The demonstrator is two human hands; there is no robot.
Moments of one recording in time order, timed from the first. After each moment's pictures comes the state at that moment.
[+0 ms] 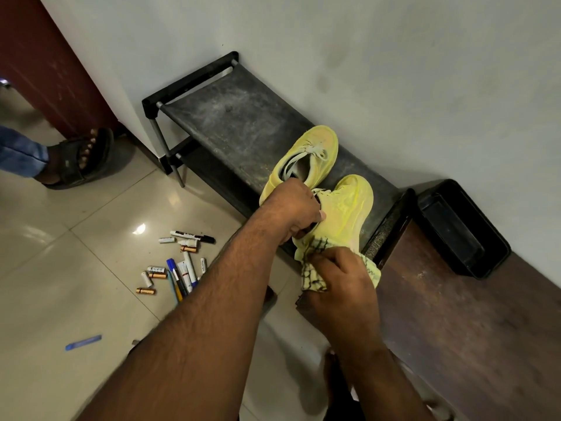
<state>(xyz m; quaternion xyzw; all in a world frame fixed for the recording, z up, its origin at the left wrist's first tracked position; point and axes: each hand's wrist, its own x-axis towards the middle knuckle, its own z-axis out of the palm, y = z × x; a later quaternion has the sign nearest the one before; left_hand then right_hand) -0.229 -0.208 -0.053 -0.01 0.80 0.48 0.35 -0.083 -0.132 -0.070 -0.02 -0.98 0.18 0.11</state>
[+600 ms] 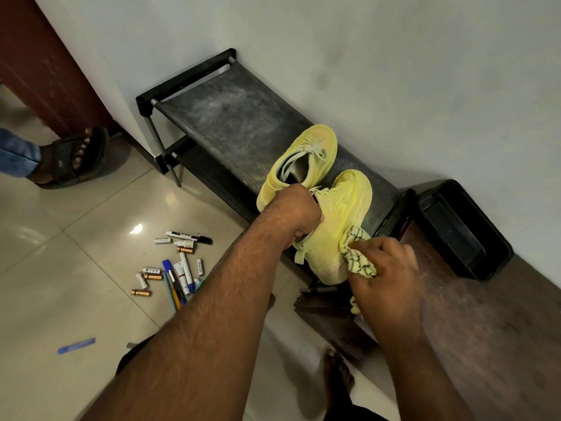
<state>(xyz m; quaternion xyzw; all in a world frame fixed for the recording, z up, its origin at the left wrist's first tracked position) -0.227 -0.198 -0.062 -0.03 0.82 0.45 0.36 -0.091 -0.077 -0.070 -0.11 -0.97 0.19 0.13</state>
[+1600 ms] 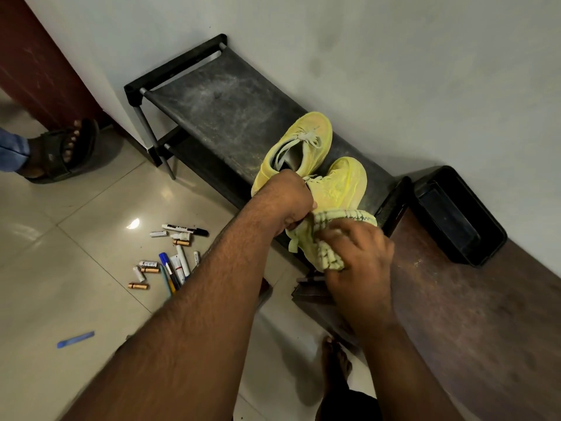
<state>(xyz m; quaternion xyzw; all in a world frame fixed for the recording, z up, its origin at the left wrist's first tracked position) -0.228 -0.203 -0.055 -0.02 0.82 0.46 0.35 -0.095 -0.097 -0.077 -0.03 -0.97 0.17 0.15</state>
